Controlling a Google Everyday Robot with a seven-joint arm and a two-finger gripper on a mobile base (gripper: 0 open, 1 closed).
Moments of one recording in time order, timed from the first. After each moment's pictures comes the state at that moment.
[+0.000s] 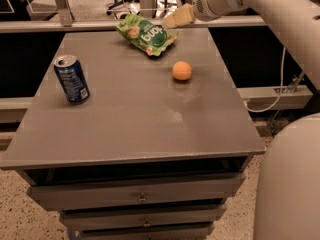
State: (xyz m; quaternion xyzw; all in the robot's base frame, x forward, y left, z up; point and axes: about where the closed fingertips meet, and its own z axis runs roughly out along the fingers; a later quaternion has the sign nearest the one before) arm 0.807 -0.116 0.963 -0.23 0.85 0.10 0.46
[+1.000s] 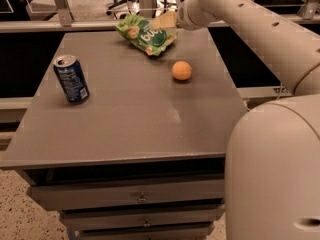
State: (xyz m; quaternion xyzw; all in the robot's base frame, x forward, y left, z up) arm 0.846 -0.082 0.917 -0.12 0.88 0.14 0.44
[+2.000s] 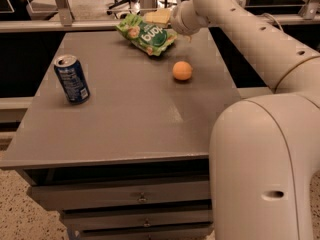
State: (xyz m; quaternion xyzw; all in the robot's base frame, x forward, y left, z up) arm 0.865 -0.055 0.898 0.03 0.88 0.26 0.39
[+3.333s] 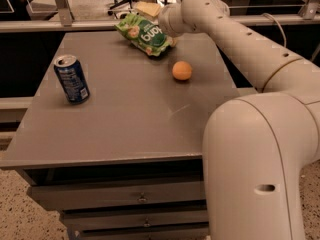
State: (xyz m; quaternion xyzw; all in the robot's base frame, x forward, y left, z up) arm 0.887 -0.008 0.903 0.16 0.83 0.38 0.38
